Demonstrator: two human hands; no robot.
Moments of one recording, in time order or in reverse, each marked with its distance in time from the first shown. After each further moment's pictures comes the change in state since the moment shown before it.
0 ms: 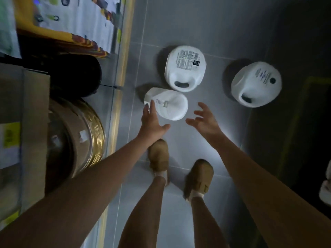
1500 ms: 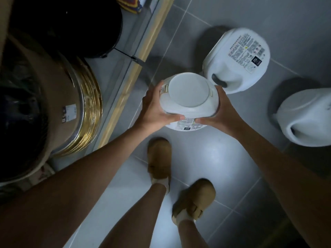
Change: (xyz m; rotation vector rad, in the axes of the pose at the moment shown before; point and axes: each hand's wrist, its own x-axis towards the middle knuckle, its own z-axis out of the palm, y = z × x) left_hand 0.088 -0.092 0.012 -0.286 0.279 0.091; right_hand 0.171 0.032 0.038 -0.400 -0.353 -0.473
